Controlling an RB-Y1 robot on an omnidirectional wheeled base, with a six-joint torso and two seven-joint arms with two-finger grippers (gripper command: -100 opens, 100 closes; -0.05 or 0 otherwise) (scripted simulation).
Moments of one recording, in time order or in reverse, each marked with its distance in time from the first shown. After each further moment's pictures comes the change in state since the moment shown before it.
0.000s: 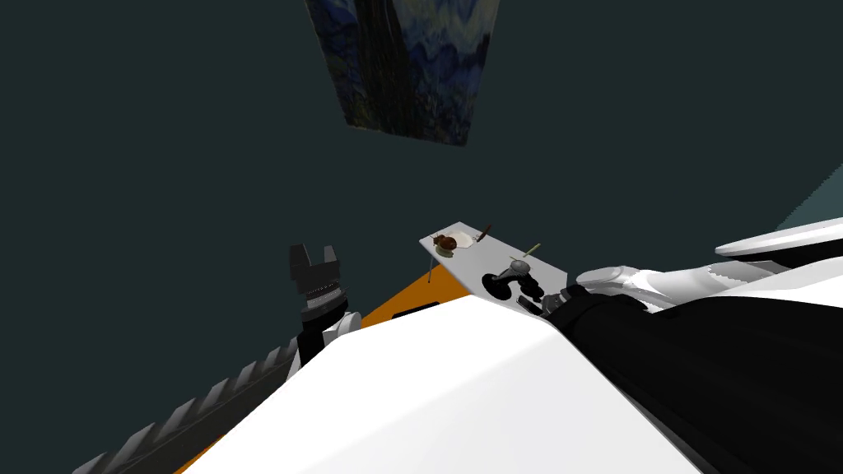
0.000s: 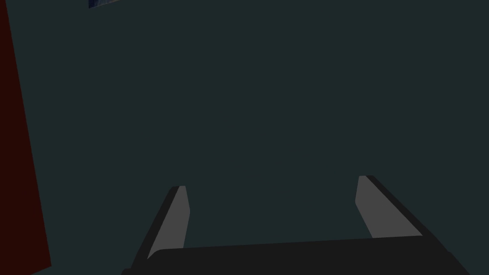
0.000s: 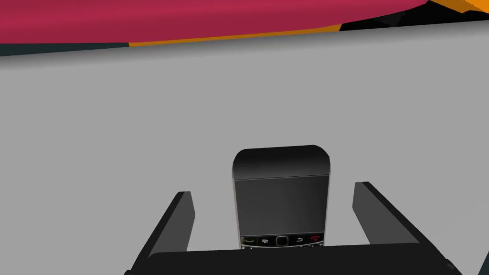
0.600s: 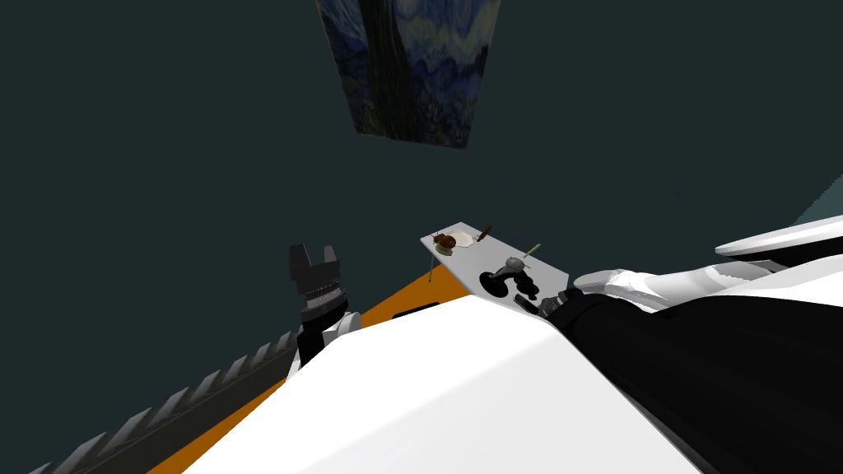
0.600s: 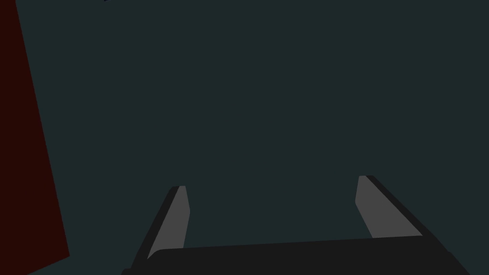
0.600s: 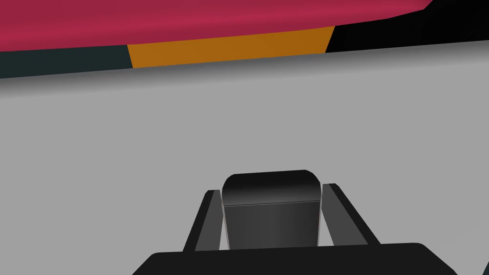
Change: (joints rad) left arm 0.000 0.000 0.000 0.000 0.000 0.000 0.000; right arm 0.011 -0.012 0.018 -0.076 -0.022 0.075 -0.037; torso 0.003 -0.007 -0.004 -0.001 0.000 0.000
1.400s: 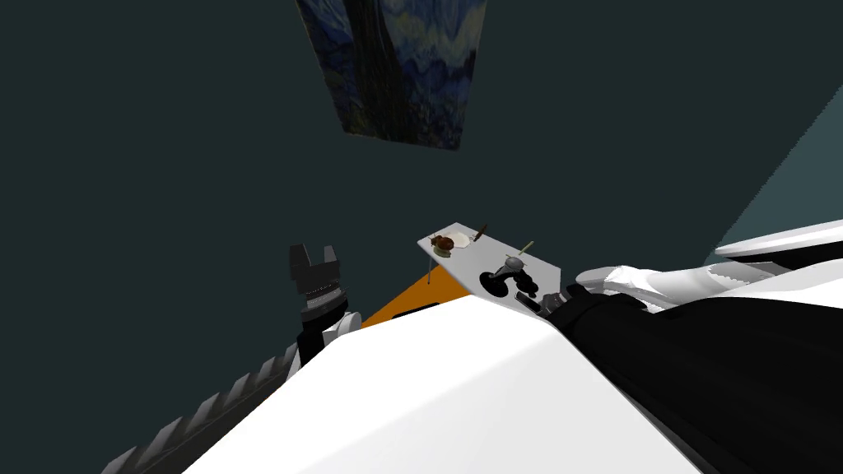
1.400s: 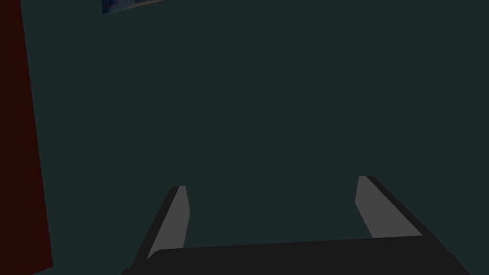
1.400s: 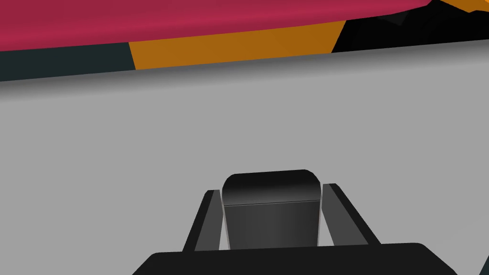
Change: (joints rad) left arm 0.000 0.000 0.000 0.000 0.000 0.000 0.000; right arm -0.021 0.023 -0.025 0.098 0.043 -0.091 0.039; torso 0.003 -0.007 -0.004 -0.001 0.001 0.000
